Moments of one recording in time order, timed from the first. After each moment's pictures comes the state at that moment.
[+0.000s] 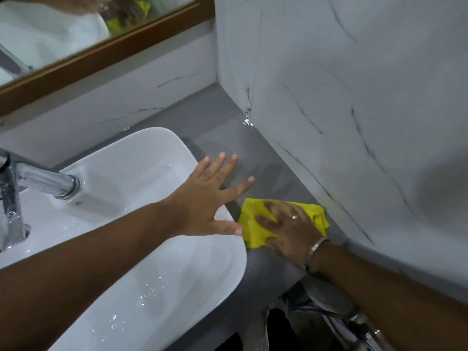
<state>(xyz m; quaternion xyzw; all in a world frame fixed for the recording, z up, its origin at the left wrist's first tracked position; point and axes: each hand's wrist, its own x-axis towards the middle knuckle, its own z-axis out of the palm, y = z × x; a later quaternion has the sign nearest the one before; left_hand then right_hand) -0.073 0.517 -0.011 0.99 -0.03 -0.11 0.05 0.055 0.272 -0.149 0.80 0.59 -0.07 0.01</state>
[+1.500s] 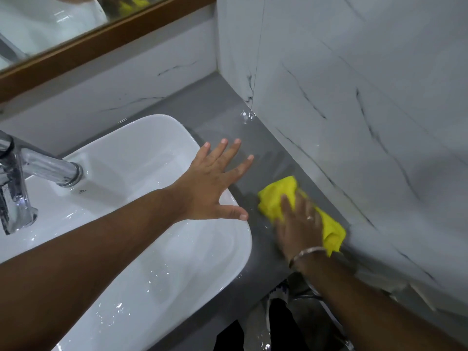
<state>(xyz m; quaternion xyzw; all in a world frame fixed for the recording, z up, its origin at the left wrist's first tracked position) -0.074 0.516 -0.010 0.99 0.00 -0.10 0.08 0.005 0.268 -0.143 0.94 0.33 -0.05 -0.06</state>
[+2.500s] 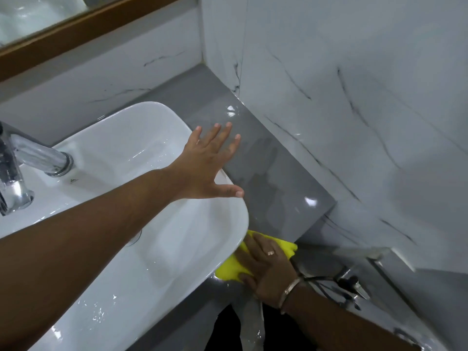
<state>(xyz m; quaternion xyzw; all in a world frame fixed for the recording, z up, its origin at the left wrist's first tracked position) -0.074 0.519 -0.022 0.99 -0.01 -0.09 0.06 -0.112 0.229 -0.141 0.80 0.58 -0.10 -0.10</state>
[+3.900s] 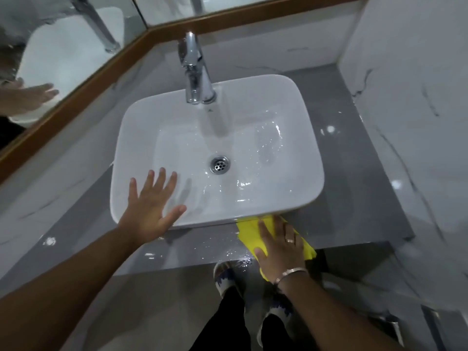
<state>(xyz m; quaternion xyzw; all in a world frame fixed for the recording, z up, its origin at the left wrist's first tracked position) -0.428 0.449 -0.015 0.87 0.47 -0.08 0.09 -0.176 0.251 -0.128 0.79 0.57 -0.23 0.00</state>
